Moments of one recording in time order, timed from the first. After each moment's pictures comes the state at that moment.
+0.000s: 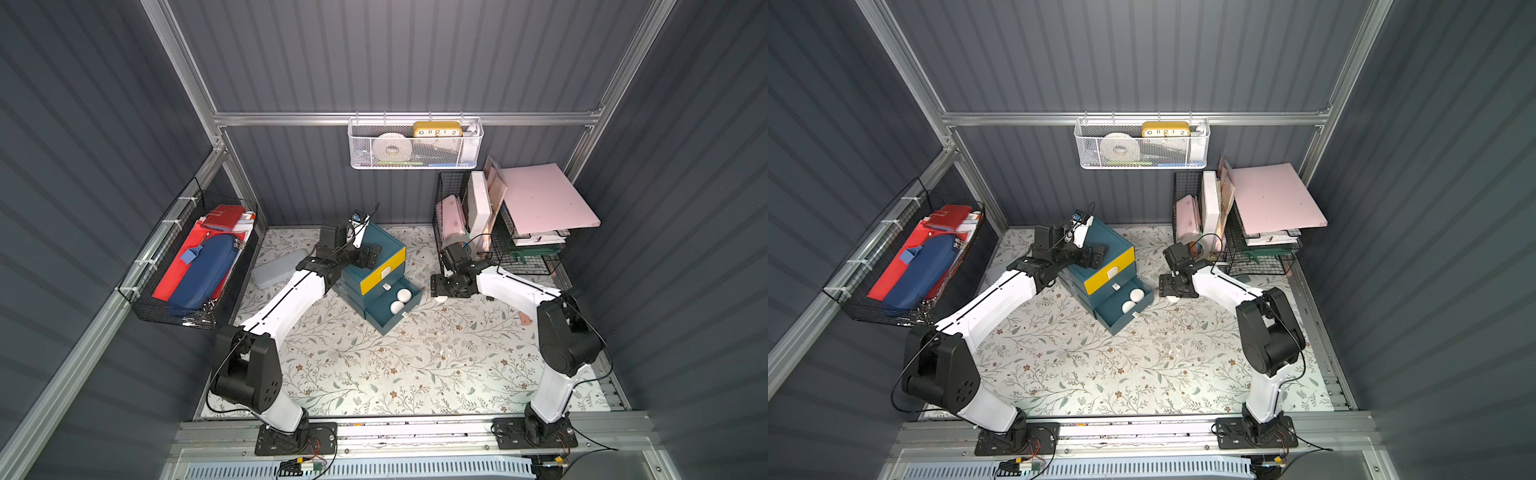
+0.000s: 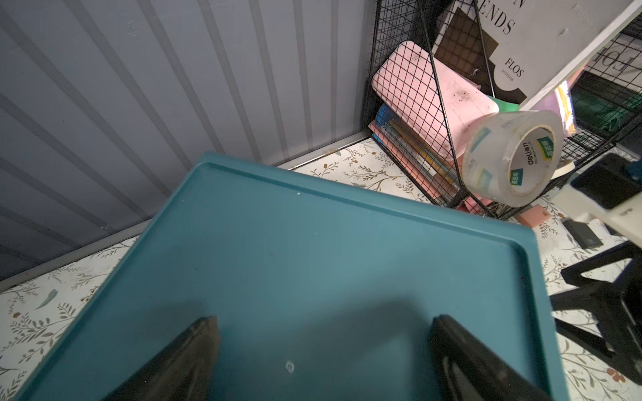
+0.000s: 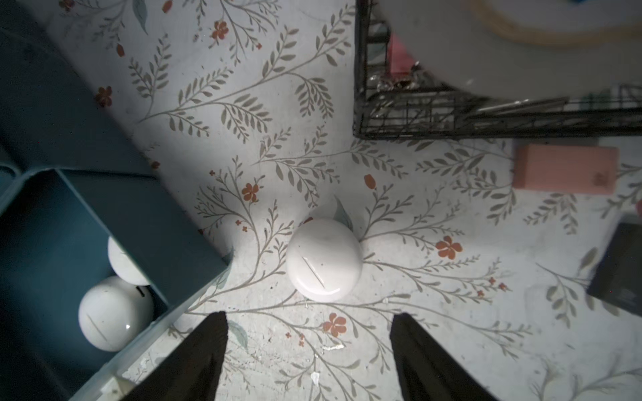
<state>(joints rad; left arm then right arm) -0.36 1.60 1.29 -0.18 0.14 0.16 0.48 1.85 1.31 -0.58 0.08 0.46</state>
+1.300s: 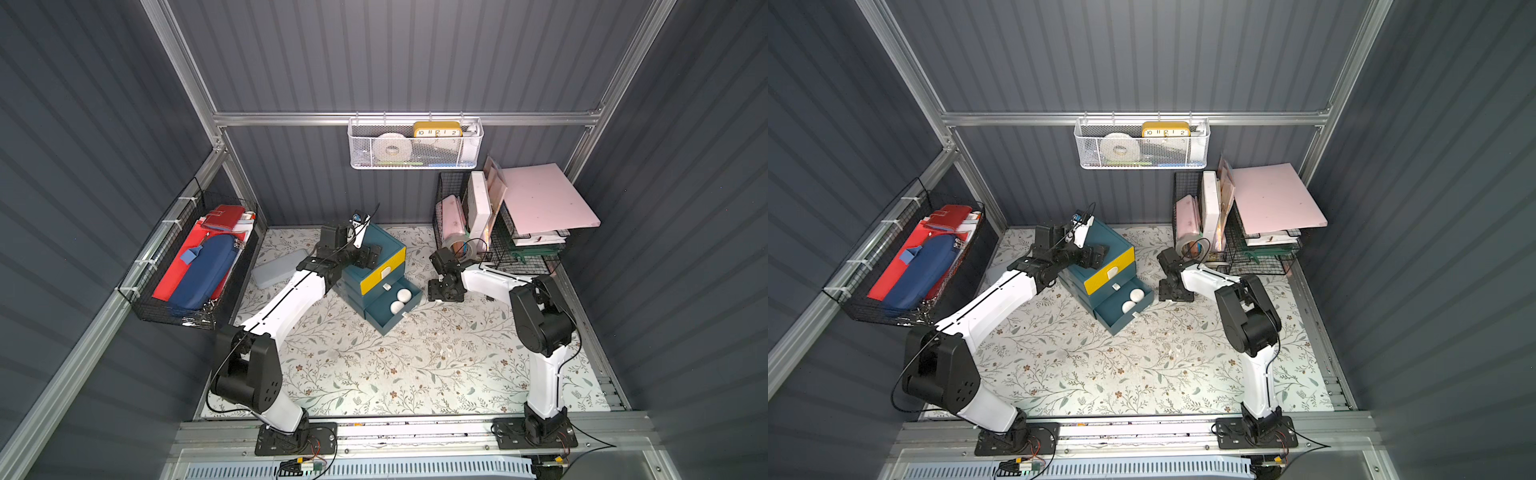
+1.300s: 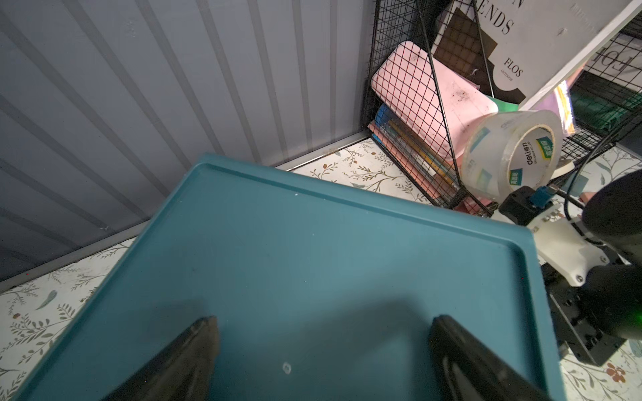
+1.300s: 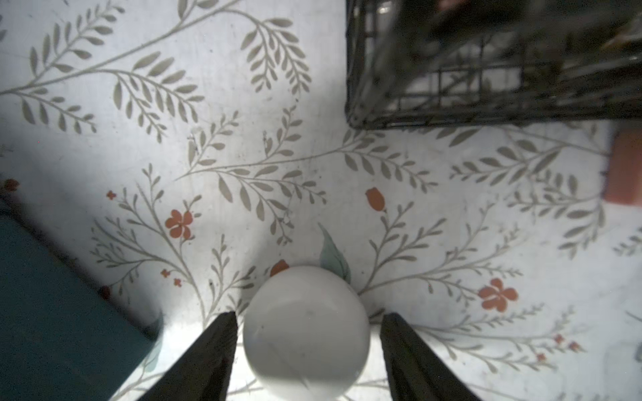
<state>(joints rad) -0.37 1.60 1.29 -0.18 0.14 0.16 0.48 2.04 1.40 -0.60 0.11 0.48</state>
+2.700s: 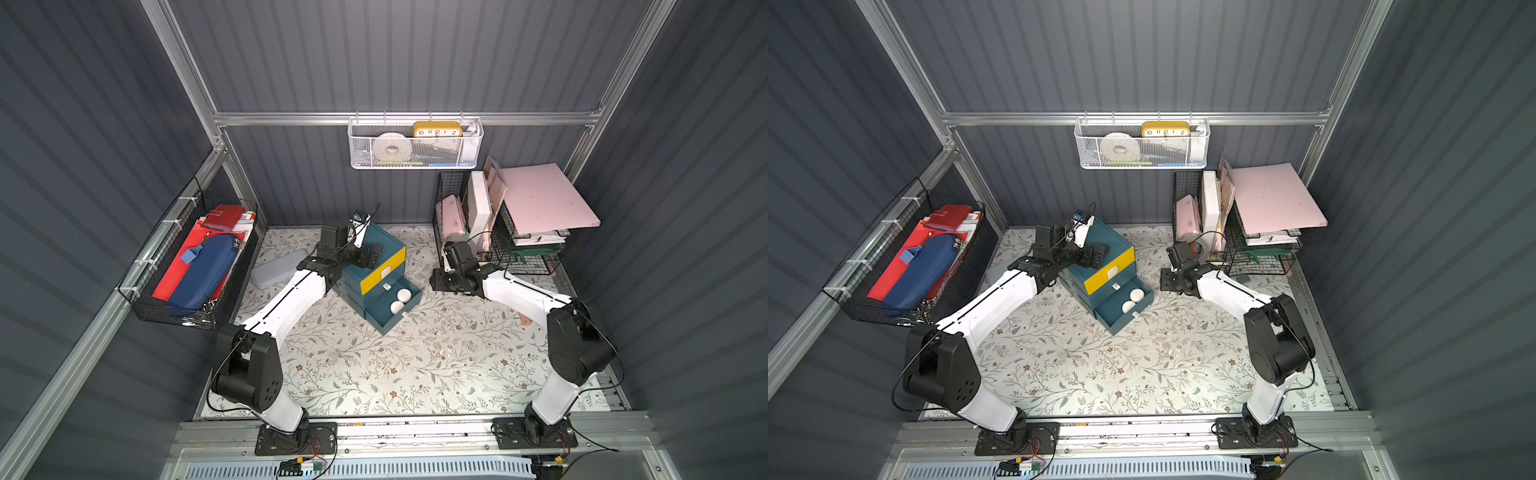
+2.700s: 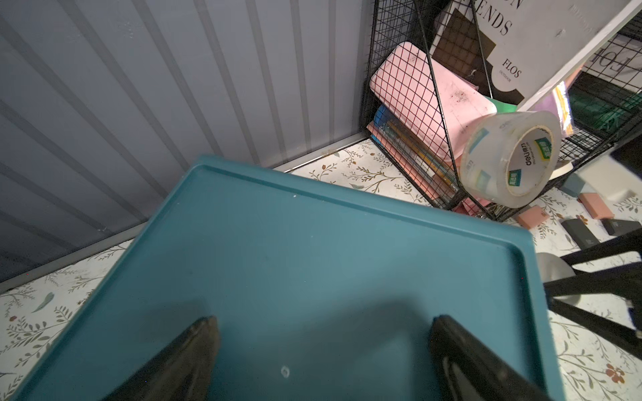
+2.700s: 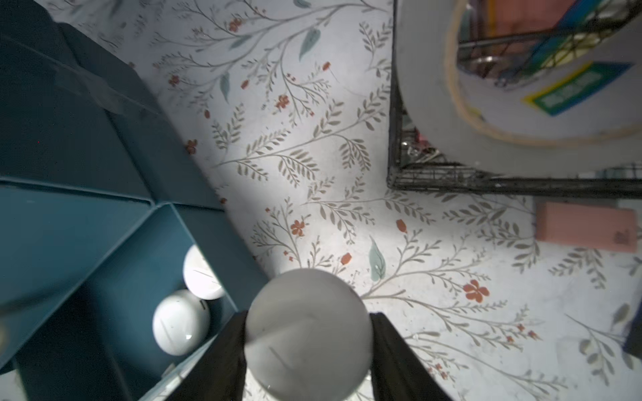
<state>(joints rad) -0.37 1.61 1.29 -0.18 0.14 0.16 0.48 1.75 1.23 -0.37 0.00 0.44</state>
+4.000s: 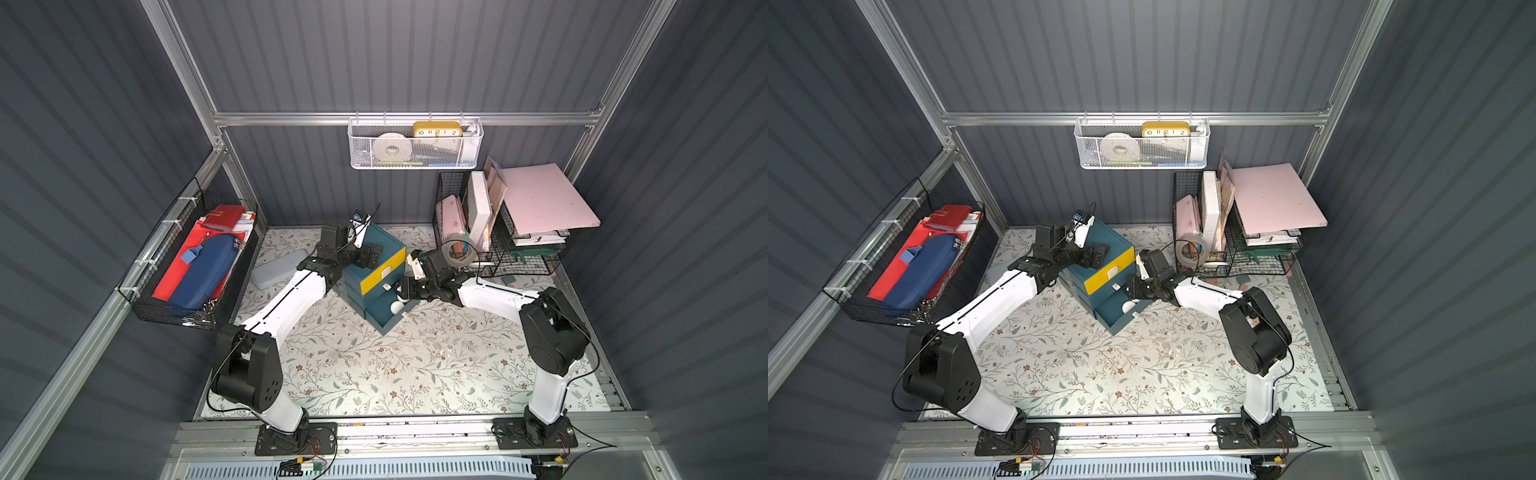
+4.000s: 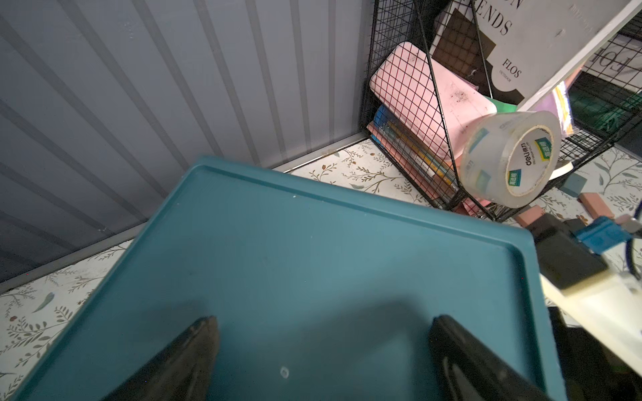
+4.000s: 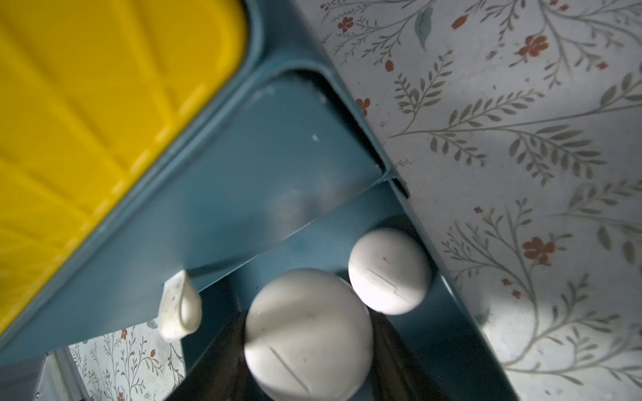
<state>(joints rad) -0.37 1.61 1.29 -0.18 0.14 0.16 0.62 1.89 1.26 -0.17 -0.23 0.54</state>
